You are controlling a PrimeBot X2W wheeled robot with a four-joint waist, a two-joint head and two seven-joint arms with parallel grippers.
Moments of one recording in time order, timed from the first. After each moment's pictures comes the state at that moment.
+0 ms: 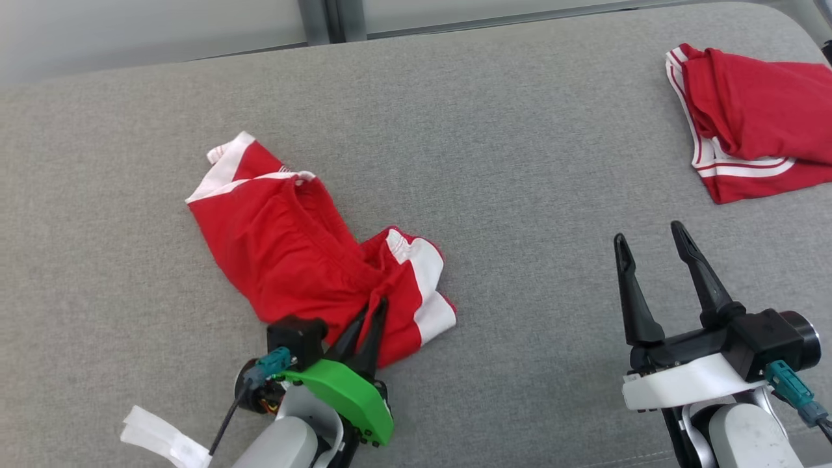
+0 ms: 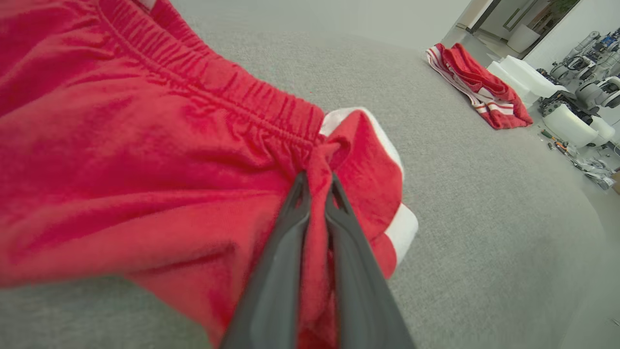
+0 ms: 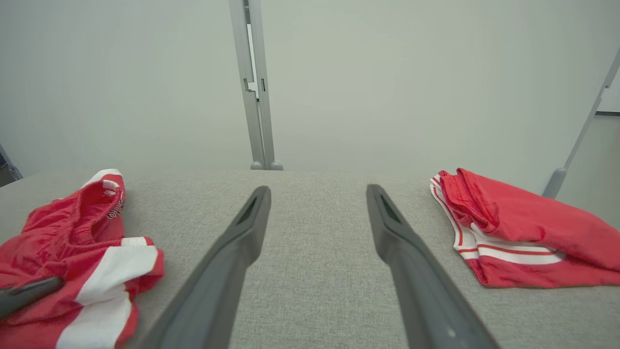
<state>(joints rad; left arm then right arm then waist) -0.31 0.16 -0.68 0.38 -0.69 0.03 -0.19 -0.05 -0.10 0.07 -0.05 0.10 0.13 -0.26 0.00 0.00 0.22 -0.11</state>
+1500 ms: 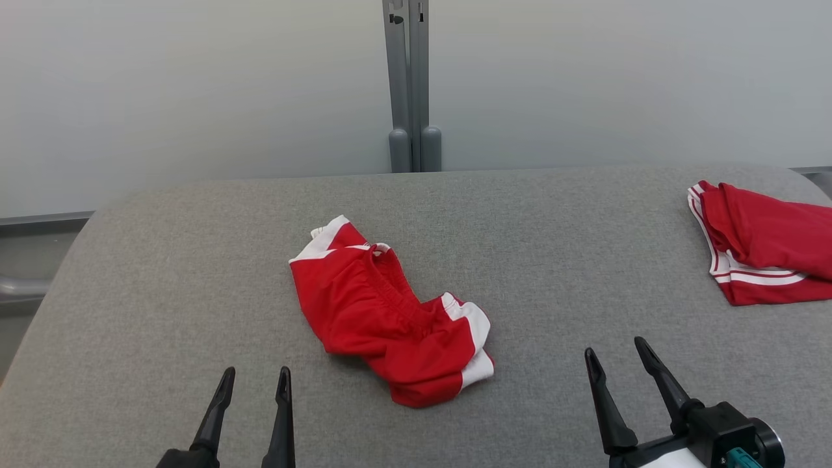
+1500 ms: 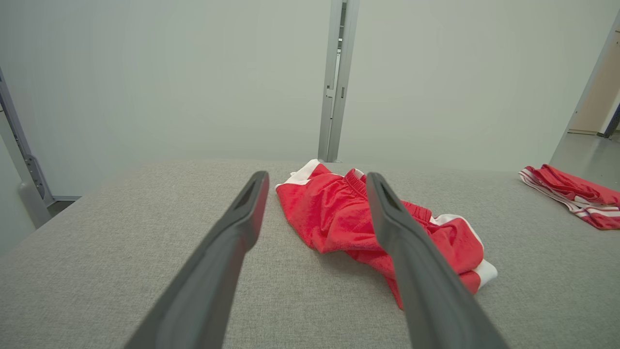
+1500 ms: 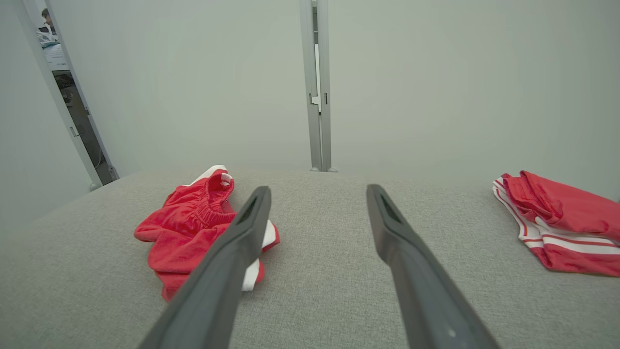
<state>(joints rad) 0.20 0.05 -0.14 0.02 -0.19 -0.07 -0.26 0.18 -0.07 0.14 0.00 0.11 0.13 -0.26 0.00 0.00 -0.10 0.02</state>
